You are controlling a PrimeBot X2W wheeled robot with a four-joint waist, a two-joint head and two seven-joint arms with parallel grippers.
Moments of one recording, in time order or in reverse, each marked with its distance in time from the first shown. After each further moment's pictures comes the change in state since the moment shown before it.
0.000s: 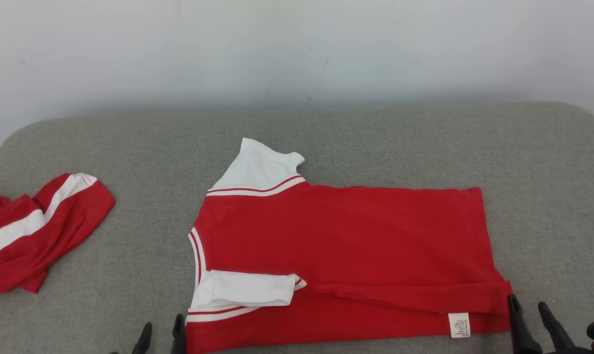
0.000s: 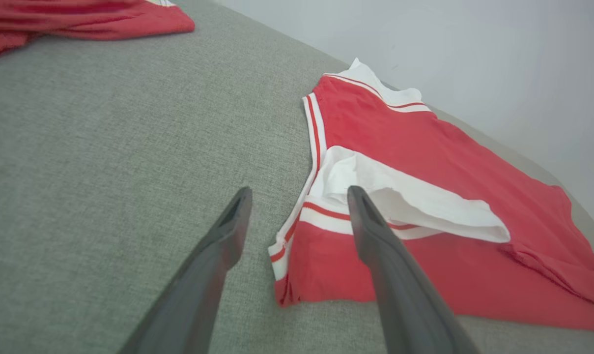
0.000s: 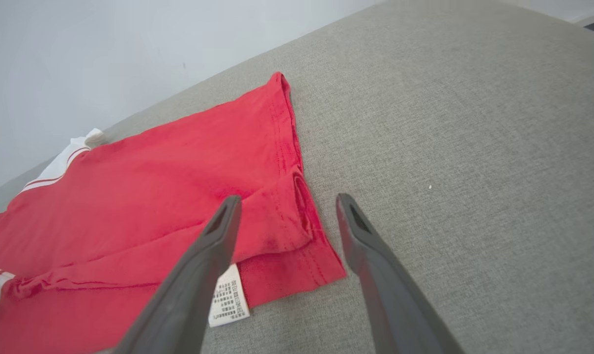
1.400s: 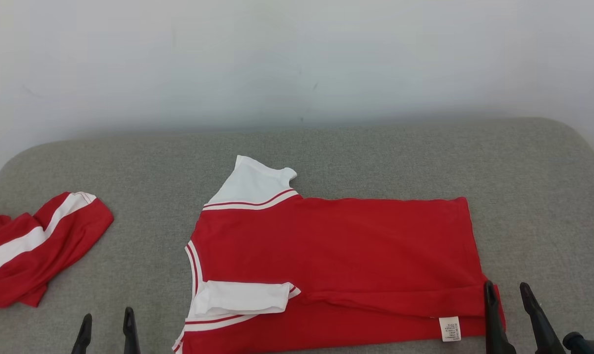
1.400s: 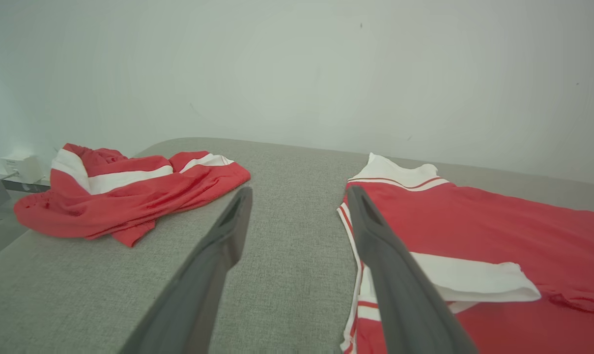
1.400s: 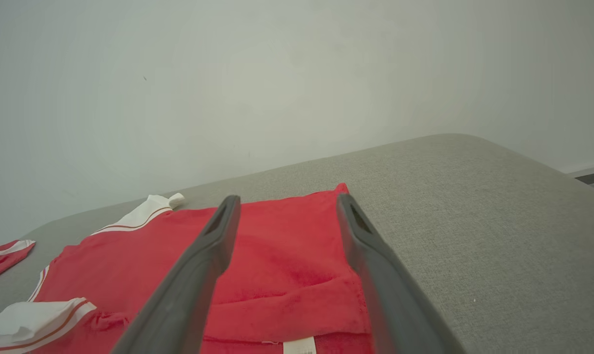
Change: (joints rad) left arm 0.139 -0.058 0.285 -0.252 0.413 -0.020 -0.003; right arm 0.063 0.072 0.071 -0.173 -0.212 0.000 -0.233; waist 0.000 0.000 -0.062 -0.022
